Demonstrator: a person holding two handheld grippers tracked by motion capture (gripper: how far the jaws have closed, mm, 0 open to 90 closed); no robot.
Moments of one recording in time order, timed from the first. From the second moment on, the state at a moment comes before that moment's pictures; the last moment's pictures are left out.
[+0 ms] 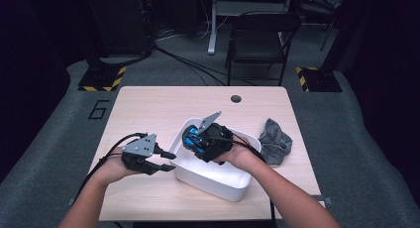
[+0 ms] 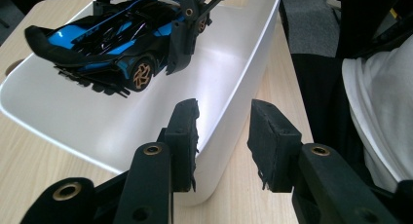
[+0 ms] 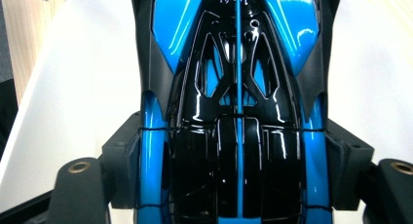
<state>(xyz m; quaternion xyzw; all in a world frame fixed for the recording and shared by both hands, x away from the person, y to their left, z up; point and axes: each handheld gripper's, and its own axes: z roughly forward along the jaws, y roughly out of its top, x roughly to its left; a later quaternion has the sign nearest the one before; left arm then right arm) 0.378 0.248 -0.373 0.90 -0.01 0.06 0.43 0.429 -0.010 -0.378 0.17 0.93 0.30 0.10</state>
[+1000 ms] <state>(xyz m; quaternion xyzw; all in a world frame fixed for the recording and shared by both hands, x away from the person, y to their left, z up) 0.374 0.271 -0.404 0.89 0.04 0.06 0.46 0.421 0.006 -0.393 0.15 0.95 0.27 0.08</state>
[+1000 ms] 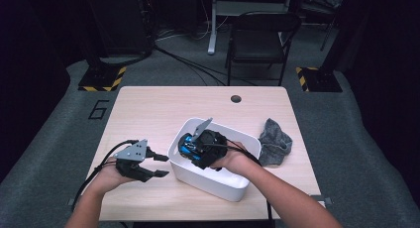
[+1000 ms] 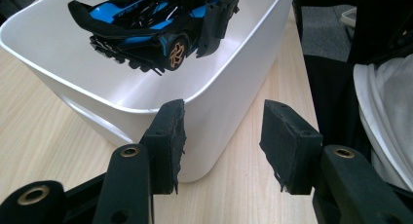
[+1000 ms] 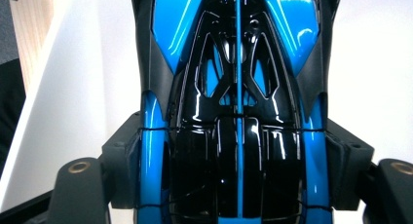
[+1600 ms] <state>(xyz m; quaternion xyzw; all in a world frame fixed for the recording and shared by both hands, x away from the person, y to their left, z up) 0.375 0.273 -0.418 0.89 0.06 0.06 0.44 0.418 0.013 -0.406 0.15 0.95 0.25 0.07</state>
